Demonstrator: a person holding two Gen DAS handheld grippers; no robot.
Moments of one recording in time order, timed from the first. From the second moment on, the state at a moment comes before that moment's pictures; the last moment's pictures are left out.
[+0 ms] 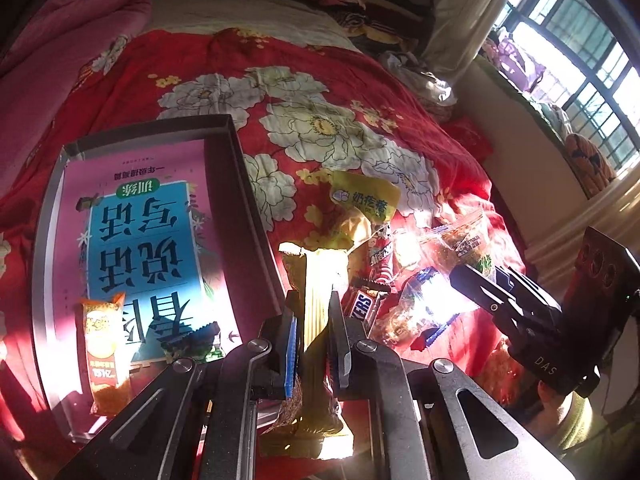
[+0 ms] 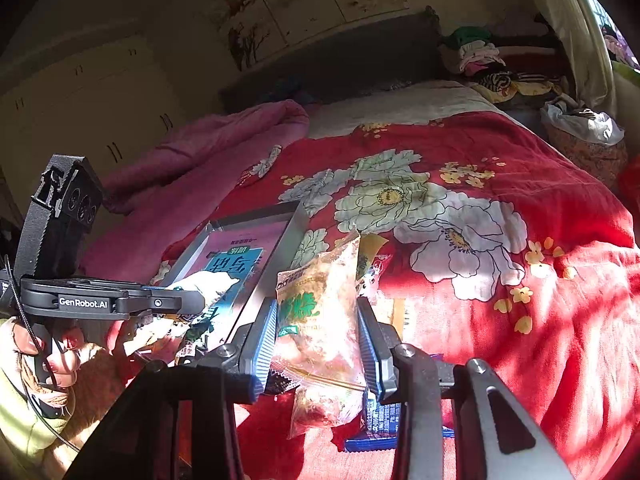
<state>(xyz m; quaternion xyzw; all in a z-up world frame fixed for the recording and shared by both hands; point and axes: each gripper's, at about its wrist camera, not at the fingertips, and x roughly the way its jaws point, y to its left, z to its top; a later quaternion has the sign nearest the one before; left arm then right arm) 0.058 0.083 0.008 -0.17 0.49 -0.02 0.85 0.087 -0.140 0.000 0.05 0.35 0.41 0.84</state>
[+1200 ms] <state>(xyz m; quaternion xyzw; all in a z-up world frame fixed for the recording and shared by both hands) 0.006 0.168 0.044 -0.22 0.43 0.06 0.87 0.050 -0.095 0.025 0.03 0.33 0.45 0.83</state>
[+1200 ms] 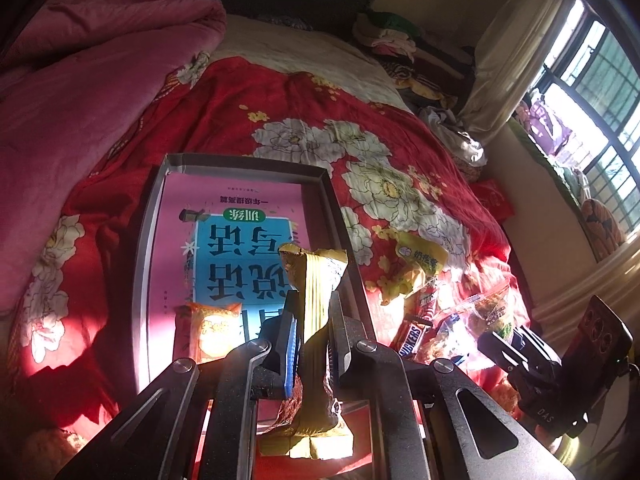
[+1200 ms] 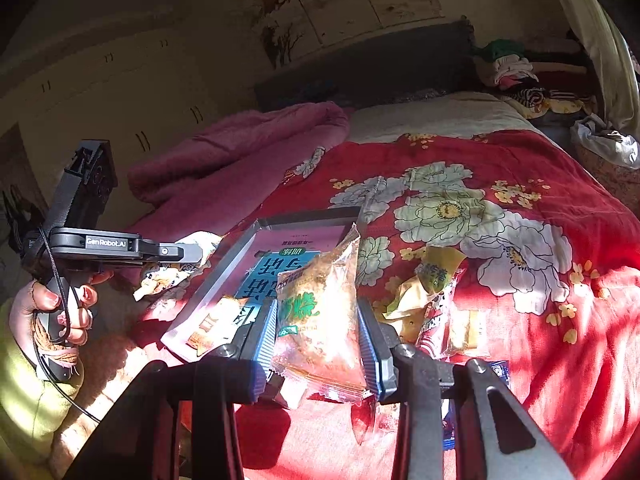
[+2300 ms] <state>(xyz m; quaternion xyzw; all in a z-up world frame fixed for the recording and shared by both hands) -0.024 0.185 0.036 -0.25 0.41 0.04 0.88 0.025 -0.043 0.044 0.01 0.33 0.45 0.83</state>
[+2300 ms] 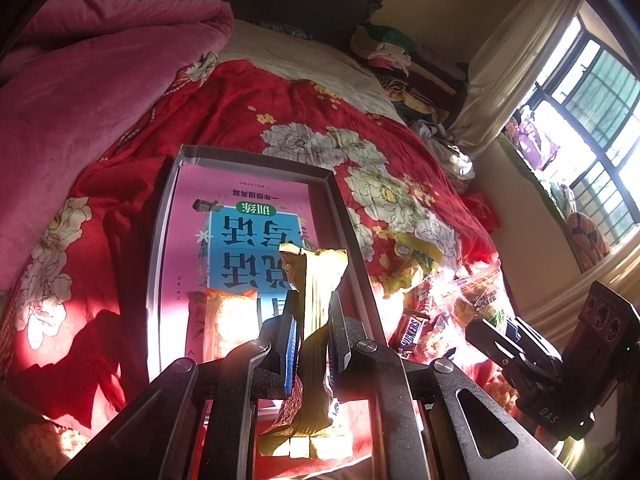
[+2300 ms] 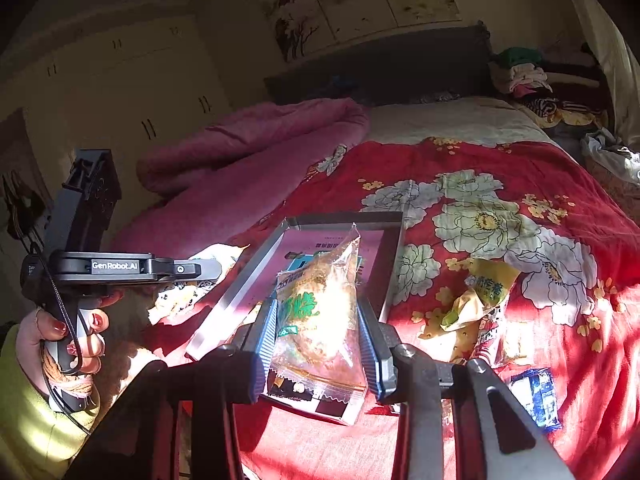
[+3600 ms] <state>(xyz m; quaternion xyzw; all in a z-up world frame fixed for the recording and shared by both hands) -0.012 0.181 -0.011 -0.24 0.45 0.01 0.86 0.029 -0.001 0.021 0.00 0.37 0.44 0.82</state>
